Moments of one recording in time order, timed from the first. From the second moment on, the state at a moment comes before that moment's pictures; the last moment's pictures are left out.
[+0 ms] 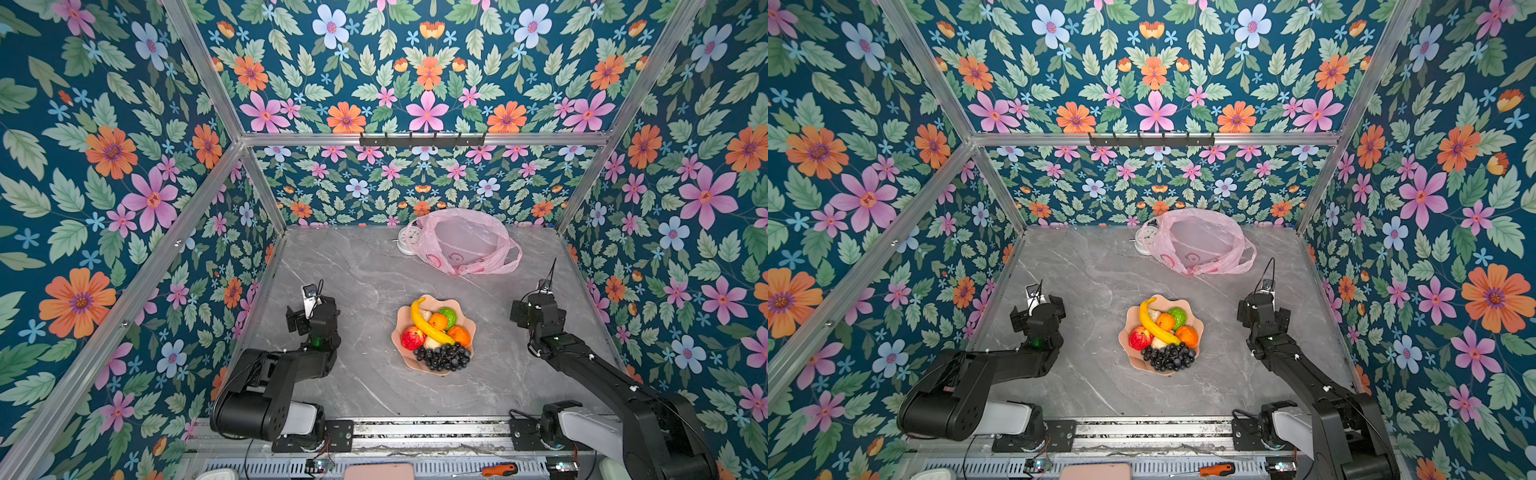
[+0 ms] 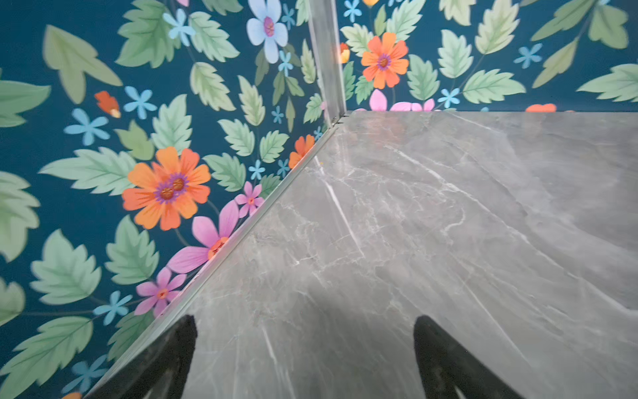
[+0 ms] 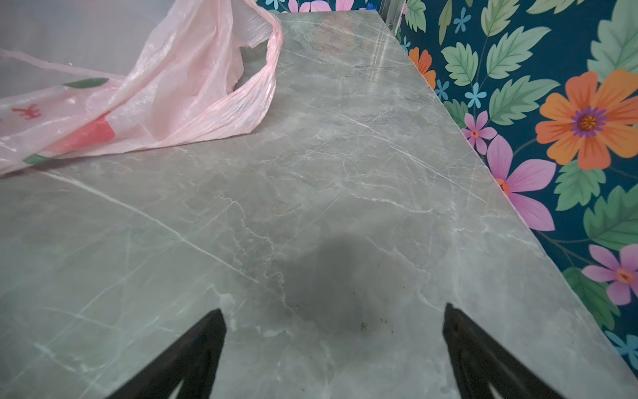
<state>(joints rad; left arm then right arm) -0.22 1.44 0.27 0.88 -0.75 0.01 0.16 1.14 0.41 0.09 0.43 0.19</state>
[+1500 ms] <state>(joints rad) -0.04 1.62 0.27 1.17 -0.27 -0.02 -0.02 1.44 0.32 0.74 0.01 0.09</state>
